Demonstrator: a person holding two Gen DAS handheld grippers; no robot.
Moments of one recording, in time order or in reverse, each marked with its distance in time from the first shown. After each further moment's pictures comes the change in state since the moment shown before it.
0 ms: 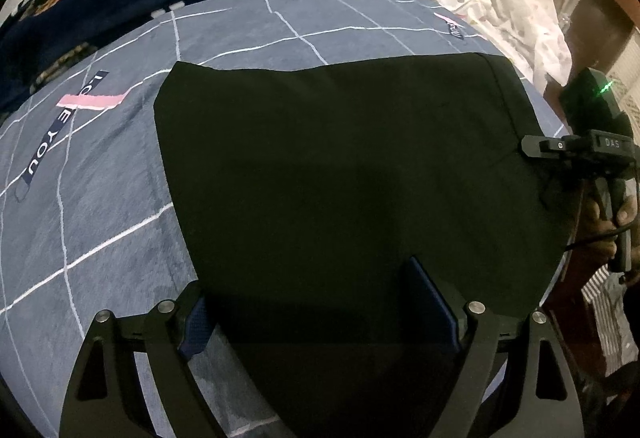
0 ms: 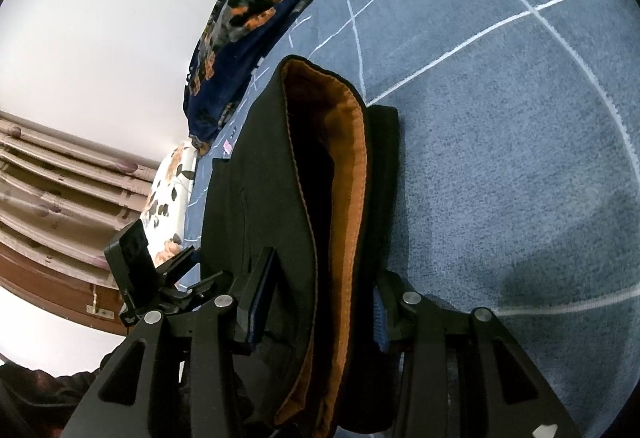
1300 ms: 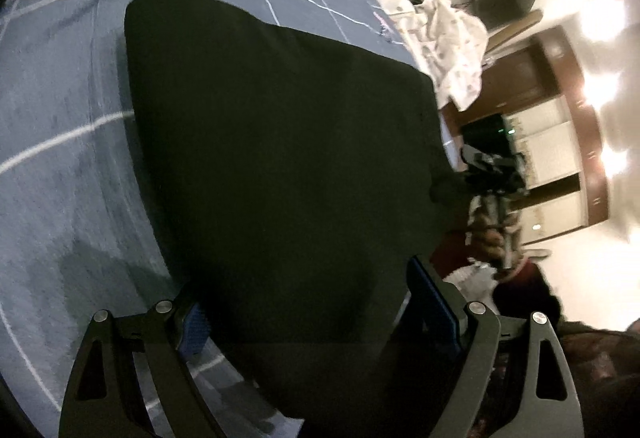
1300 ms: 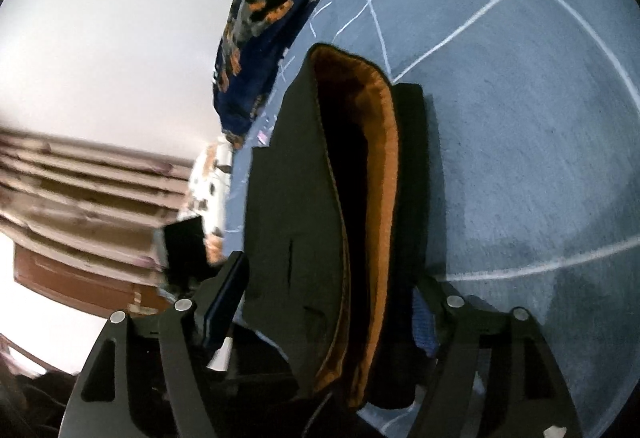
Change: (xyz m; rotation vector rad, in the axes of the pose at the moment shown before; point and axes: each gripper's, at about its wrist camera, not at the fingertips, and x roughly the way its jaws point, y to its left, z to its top) left arm -0.007 0.052 -0.012 -0.210 0.143 -0.589; right arm -0.009 -0.005 -0.008 0.110 0.051 0.183
